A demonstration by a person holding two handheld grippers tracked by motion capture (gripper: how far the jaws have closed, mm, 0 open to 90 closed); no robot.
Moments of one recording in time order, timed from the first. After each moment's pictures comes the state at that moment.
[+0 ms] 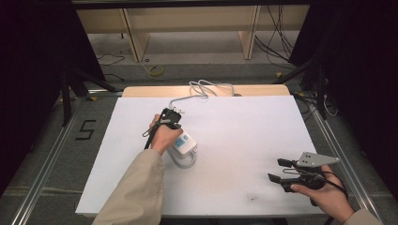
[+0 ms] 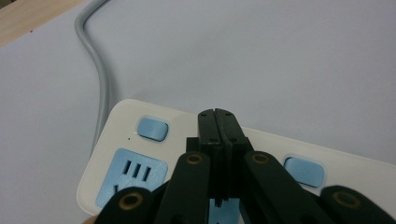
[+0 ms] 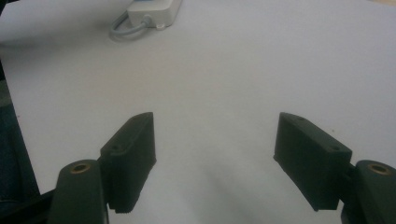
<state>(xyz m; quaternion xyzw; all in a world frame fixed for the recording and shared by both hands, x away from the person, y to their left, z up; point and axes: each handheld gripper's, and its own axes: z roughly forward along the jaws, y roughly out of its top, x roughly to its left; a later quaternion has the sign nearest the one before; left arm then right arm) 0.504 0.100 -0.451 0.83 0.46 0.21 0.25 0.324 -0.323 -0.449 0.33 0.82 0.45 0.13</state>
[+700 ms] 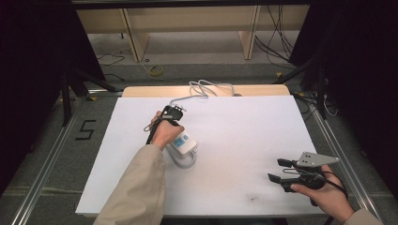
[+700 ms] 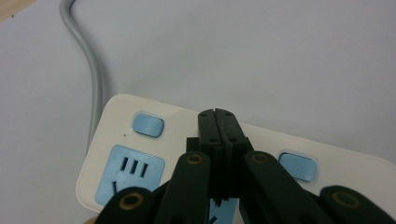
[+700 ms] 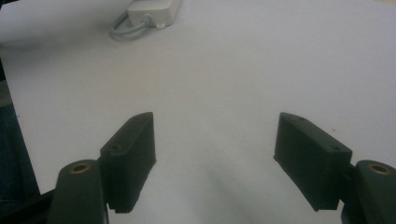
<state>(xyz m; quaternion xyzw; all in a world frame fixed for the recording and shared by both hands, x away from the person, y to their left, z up) 0.512 0.094 -0.444 0.84 0.46 0.19 0.21 0.324 -0.323 -0.449 0.33 0.82 0.45 0.13</state>
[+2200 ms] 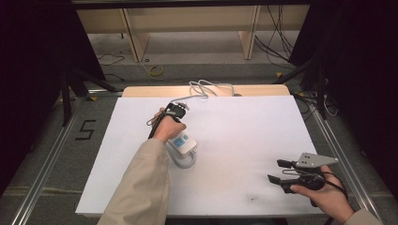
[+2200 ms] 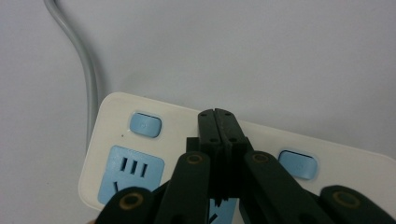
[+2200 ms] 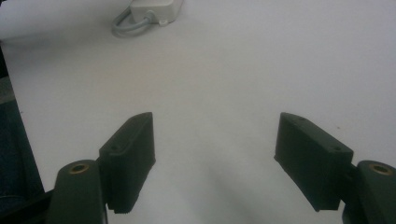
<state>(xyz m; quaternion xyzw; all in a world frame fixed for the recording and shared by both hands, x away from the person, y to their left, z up) 0.523 0.087 -0.440 0.86 0.46 0.16 0.17 0.323 -0.322 -0.450 0.33 0.82 0.45 0.13</state>
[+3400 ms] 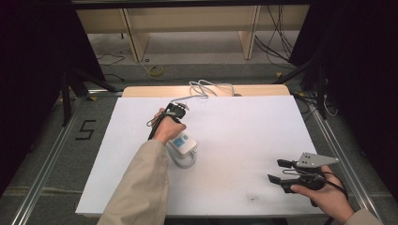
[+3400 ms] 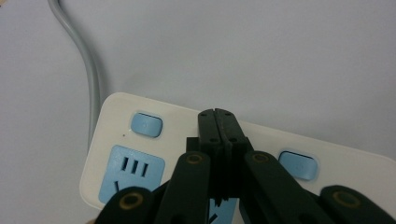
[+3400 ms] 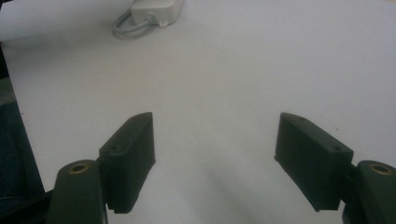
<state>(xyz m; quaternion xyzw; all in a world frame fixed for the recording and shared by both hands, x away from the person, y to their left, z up) 0.521 0.087 -0.440 0.86 0.46 0.17 0.17 0.323 -0.323 -0.449 0.32 0.82 0.45 0.13</state>
